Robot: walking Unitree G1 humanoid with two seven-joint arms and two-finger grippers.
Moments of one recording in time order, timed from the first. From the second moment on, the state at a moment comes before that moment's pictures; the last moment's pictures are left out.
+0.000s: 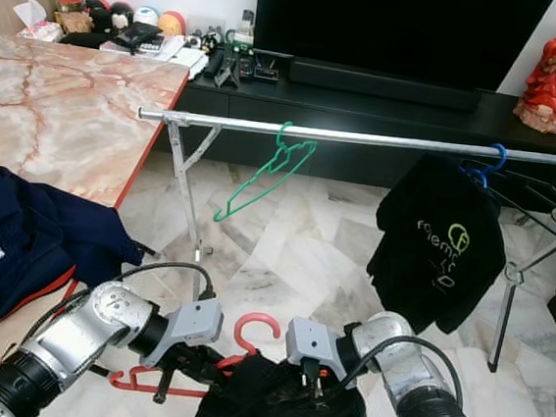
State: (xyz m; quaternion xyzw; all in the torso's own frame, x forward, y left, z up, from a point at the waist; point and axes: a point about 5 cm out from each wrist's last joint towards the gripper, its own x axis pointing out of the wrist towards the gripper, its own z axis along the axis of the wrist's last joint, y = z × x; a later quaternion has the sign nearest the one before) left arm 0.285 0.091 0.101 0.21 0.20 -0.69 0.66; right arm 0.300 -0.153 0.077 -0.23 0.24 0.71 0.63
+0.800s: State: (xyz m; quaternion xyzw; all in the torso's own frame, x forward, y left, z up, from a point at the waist) left arm 0.292 0.090 0.107 0.23 0.18 -0.67 0.68; right arm 0.301 -0.154 0.070 -0.26 0.24 0.68 0.64
